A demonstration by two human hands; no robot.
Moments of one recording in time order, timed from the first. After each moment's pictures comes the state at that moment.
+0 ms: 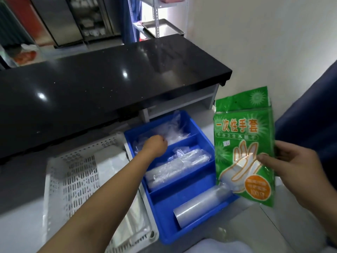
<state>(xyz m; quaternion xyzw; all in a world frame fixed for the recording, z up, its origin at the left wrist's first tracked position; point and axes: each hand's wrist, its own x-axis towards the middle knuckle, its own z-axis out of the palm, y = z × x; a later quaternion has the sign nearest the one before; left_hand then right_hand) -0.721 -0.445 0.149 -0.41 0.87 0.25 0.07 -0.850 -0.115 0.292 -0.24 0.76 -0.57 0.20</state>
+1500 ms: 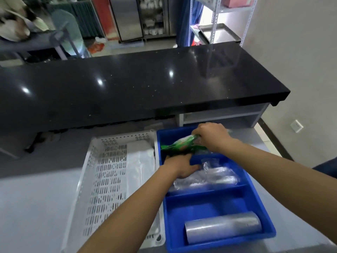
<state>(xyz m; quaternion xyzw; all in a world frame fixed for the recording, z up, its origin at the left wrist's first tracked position) -0.689 -0.401 0.173 -0.41 0.86 0.25 0.16 -0.851 -0.389 0.231 -0.72 0.69 0.01 0.02</state>
